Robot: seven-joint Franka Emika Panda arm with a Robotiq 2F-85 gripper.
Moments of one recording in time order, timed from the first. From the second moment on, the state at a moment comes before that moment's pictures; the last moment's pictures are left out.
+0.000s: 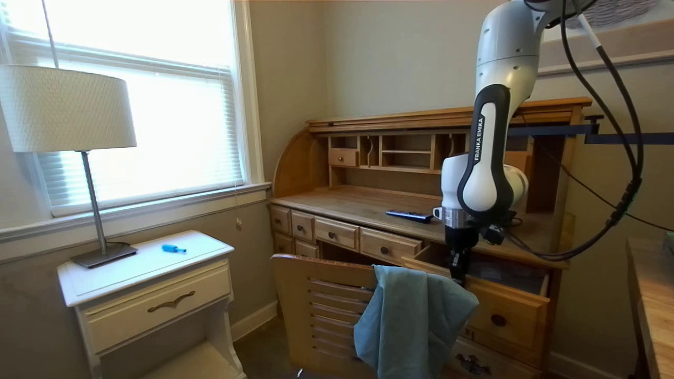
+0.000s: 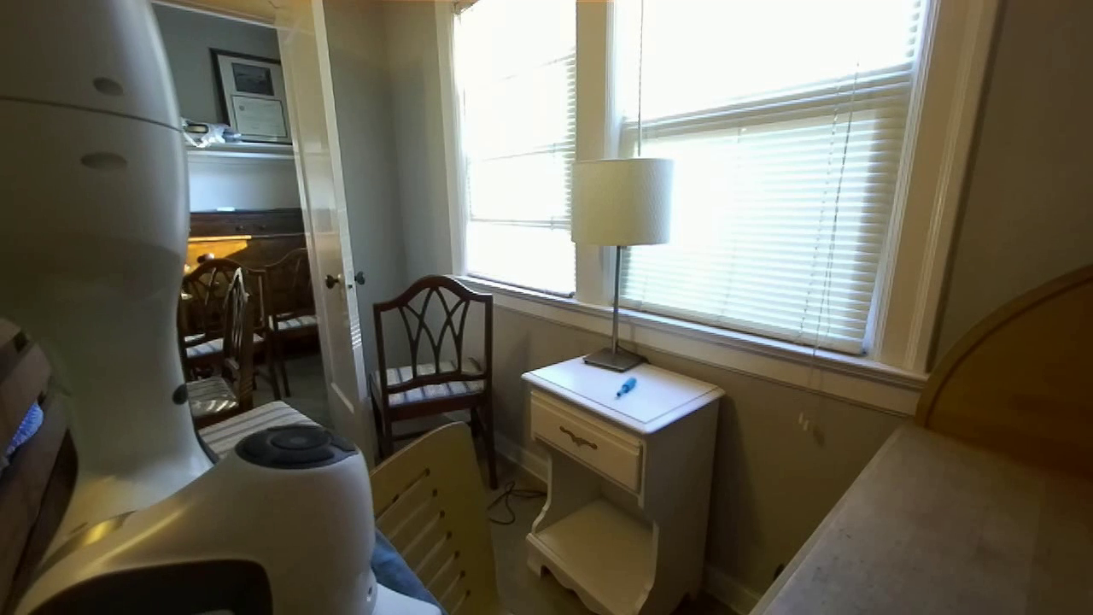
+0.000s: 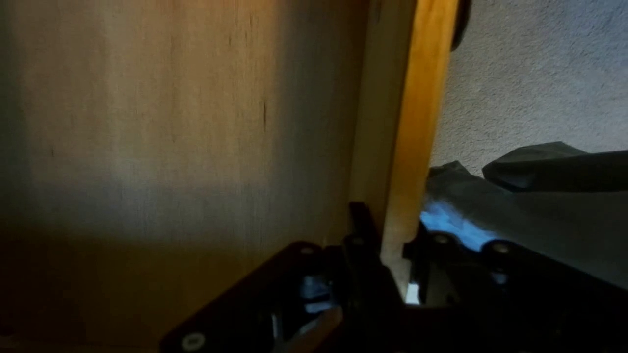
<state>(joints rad) -0.11 0.82 -0.04 -2.33 -0.08 3.11 -0.17</state>
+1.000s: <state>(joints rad) -0.17 0.84 -0.12 -2.22 -0.08 2.96 -0.21</state>
